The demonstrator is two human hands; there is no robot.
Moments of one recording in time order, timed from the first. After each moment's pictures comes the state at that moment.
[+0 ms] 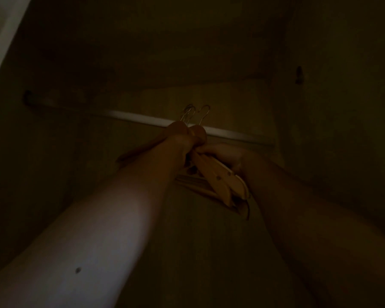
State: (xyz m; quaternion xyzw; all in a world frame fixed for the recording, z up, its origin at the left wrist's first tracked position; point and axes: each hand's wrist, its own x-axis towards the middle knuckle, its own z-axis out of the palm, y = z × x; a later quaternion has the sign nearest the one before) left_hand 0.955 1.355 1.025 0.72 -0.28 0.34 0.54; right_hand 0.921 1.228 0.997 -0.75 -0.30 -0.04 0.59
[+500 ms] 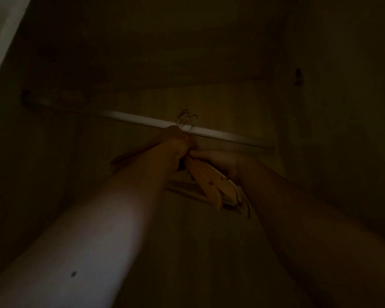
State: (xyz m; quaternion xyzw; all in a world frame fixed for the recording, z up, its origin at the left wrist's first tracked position) left_hand 0.951 1.370 1.017 0.70 -0.26 0.27 0.61; right_hand 0.924 1.239 0.985 -0.80 -0.22 -0.07 0.56
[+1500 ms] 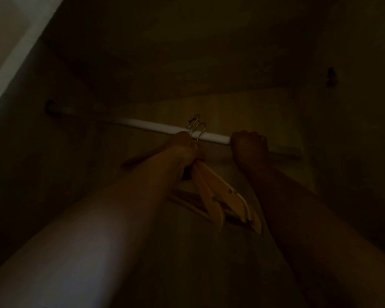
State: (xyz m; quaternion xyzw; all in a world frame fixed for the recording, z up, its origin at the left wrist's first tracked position) left_hand 0.965 1.387 1.019 0.73 -0.27 0.35 0.52; right_hand 0.998 1.202 1.038 -0.72 0.02 -0.69 -0.05
